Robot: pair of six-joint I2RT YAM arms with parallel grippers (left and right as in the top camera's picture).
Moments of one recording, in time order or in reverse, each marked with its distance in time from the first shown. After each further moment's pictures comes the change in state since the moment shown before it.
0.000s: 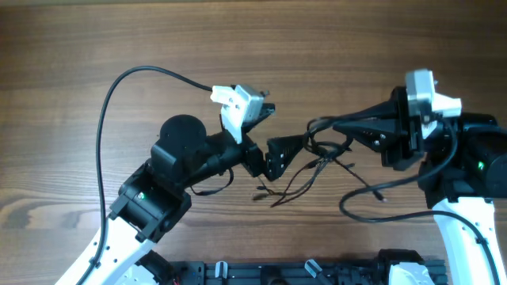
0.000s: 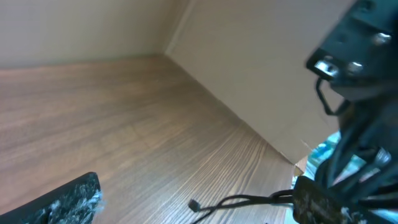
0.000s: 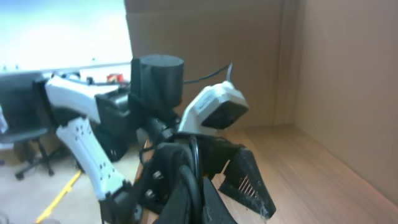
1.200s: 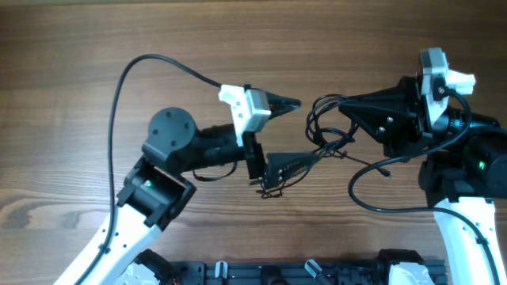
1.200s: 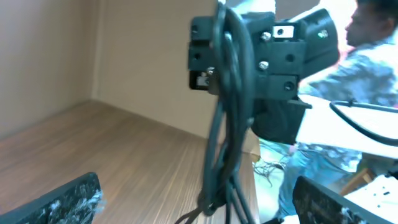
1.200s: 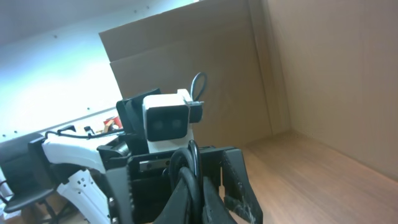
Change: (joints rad) left arm 0.039 0.066 0.000 0.304 0.351 0.100; right arm -0.010 0.000 0.000 0.000 0.136 0.189
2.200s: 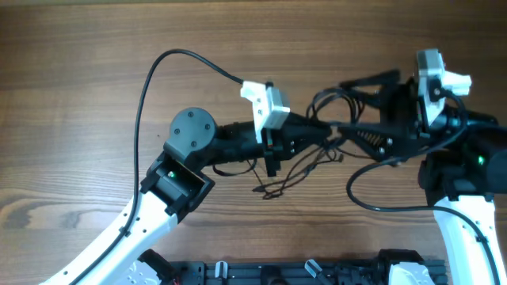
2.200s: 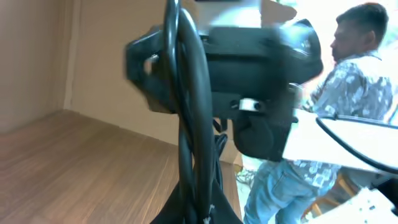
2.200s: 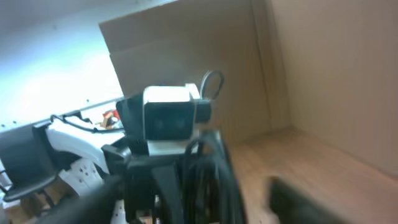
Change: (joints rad) left arm -0.072 0.095 0.000 0.179 -0.014 -0.107; right arm -0.004 0.010 0.000 -0.046 -0.032 -0.077
